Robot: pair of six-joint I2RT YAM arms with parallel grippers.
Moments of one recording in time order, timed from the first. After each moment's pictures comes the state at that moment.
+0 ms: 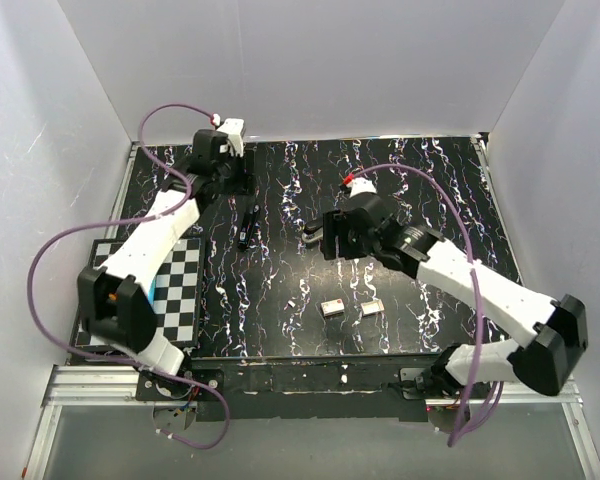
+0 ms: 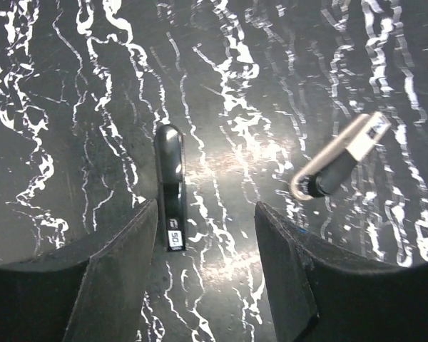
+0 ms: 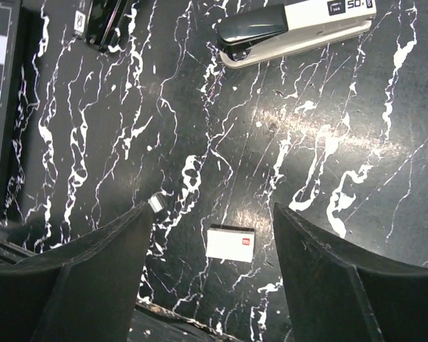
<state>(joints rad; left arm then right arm) -0.34 1.62 1.46 -0.48 -0.01 -0.12 0.87 1.26 1.14 -0.61 0.21 0.52</state>
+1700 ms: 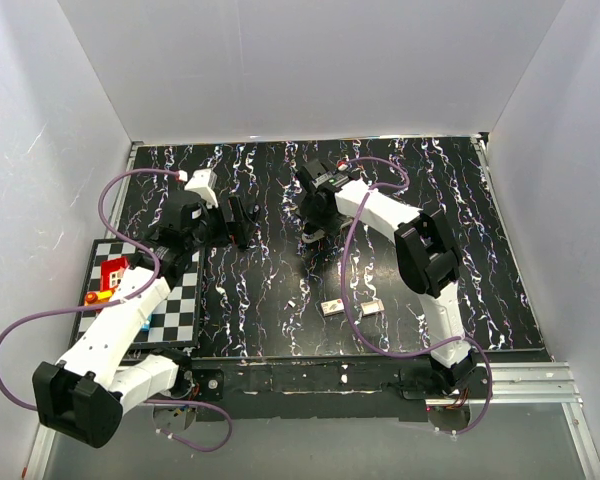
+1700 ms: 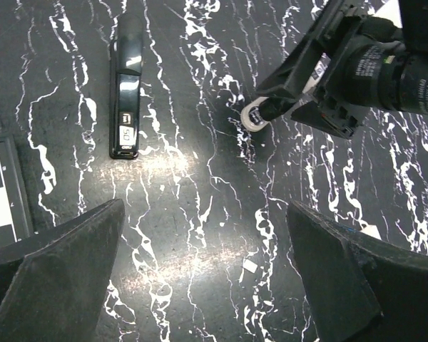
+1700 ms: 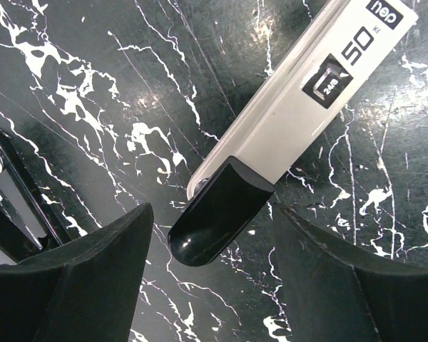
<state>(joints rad) -0.34 1.05 0.91 -0.38 0.09 -0.38 0.68 2.14 1.77 -0.80 0.25 1.15</state>
